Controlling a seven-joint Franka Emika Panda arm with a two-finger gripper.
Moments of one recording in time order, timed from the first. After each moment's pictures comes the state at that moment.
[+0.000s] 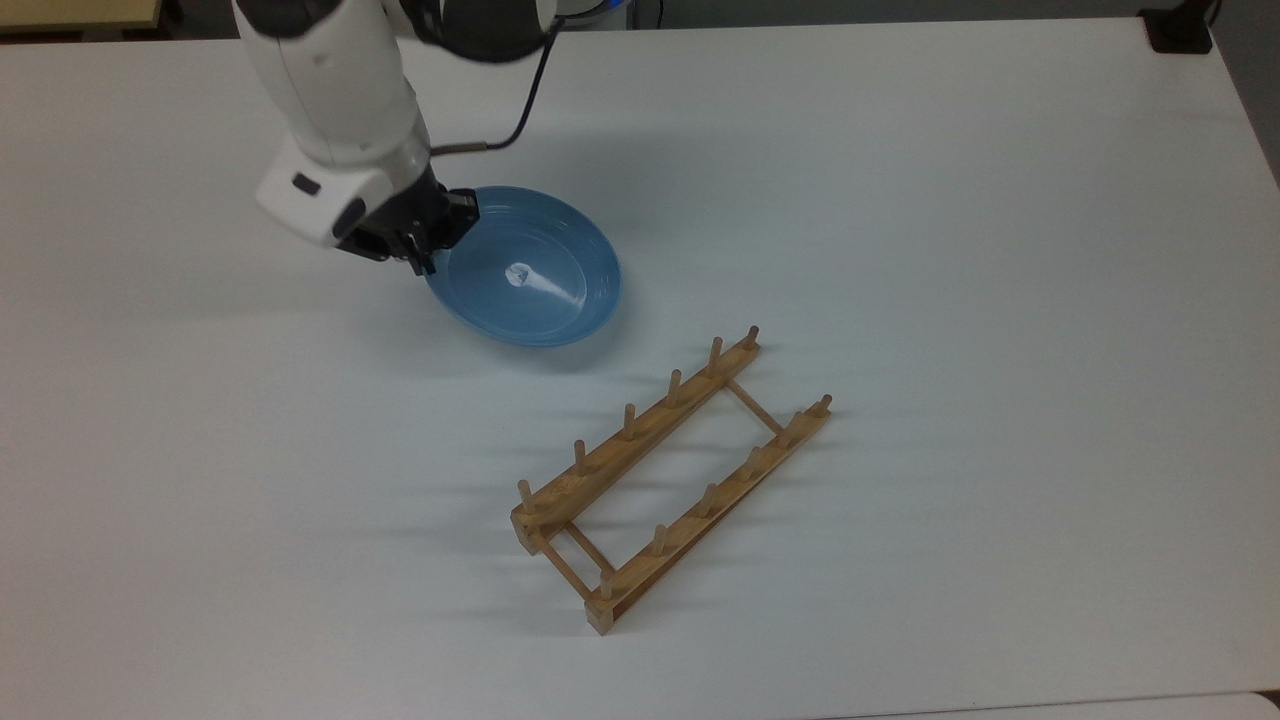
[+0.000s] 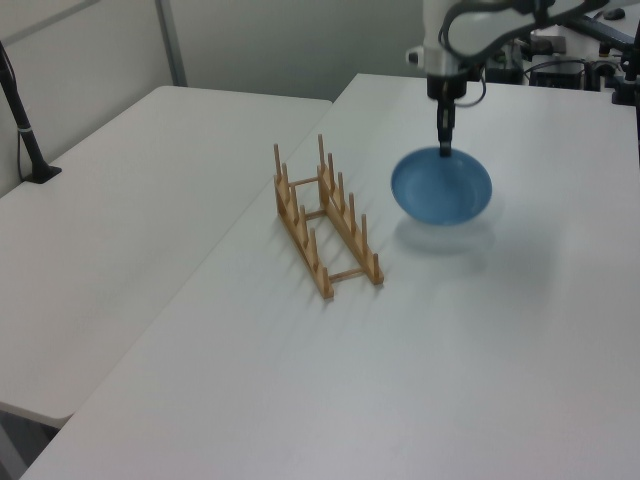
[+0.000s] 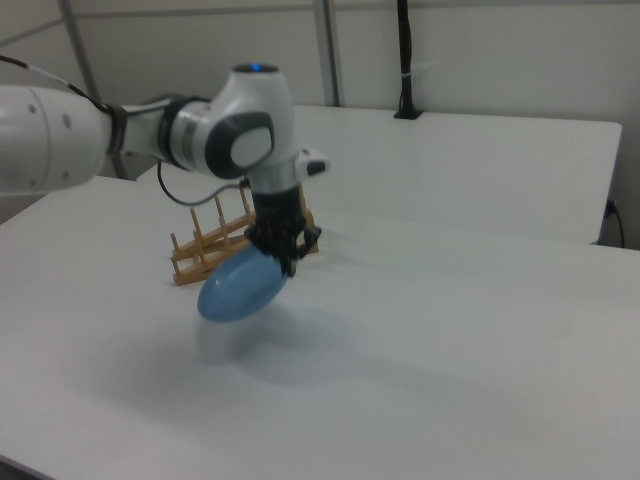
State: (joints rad) arm -0.02 0.30 -0.12 -1.68 0.03 1.96 -0.39
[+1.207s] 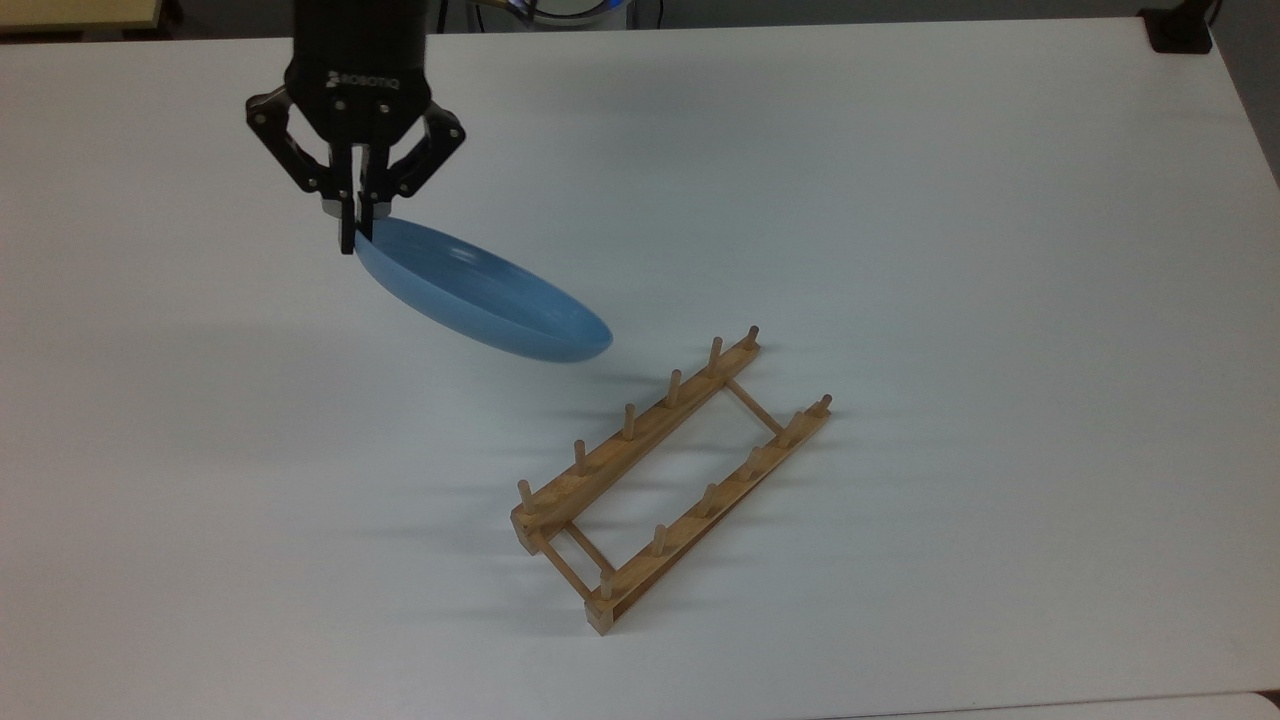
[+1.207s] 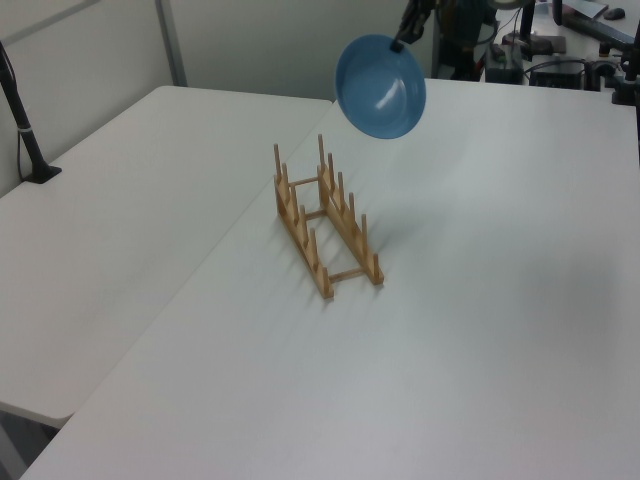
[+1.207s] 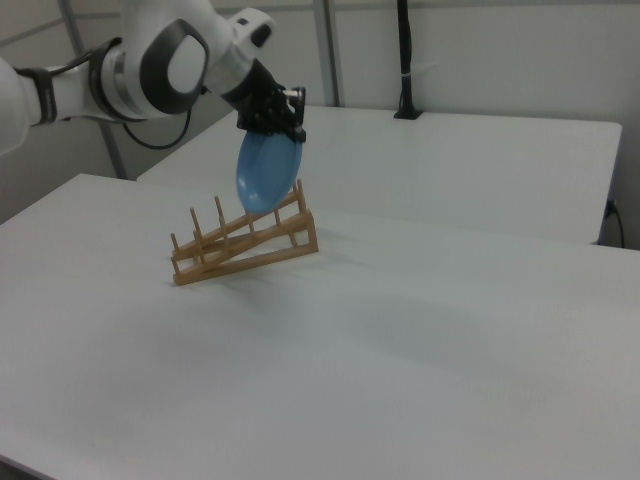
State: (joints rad) arm 0.12 0.12 -0.19 -1.66 -0.21 2.41 -0.27
